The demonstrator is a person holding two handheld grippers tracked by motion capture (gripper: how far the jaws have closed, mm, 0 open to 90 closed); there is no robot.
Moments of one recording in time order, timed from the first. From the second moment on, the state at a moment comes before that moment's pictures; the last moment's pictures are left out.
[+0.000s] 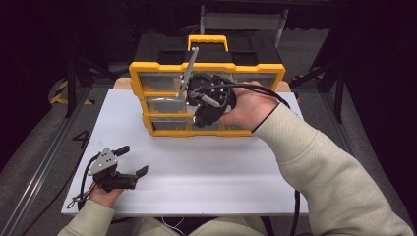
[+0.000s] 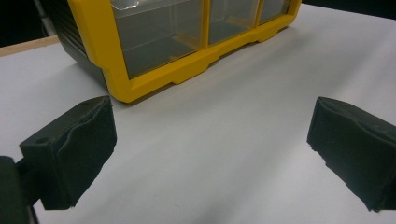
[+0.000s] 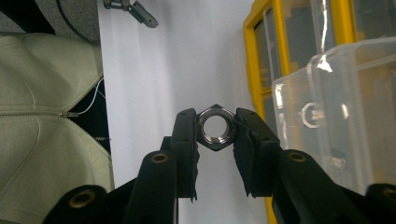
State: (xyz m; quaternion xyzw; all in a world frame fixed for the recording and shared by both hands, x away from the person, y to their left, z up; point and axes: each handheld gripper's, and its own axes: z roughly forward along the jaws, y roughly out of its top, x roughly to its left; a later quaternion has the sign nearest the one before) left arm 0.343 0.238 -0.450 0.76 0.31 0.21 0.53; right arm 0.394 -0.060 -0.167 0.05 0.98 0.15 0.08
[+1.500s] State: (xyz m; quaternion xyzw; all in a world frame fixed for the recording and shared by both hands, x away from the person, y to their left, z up) left arm 0.343 0.239 -0.450 0.76 0.31 0.21 0.53; right arm 0.485 -0.069 -0.155 0.15 0.97 0.13 0.12
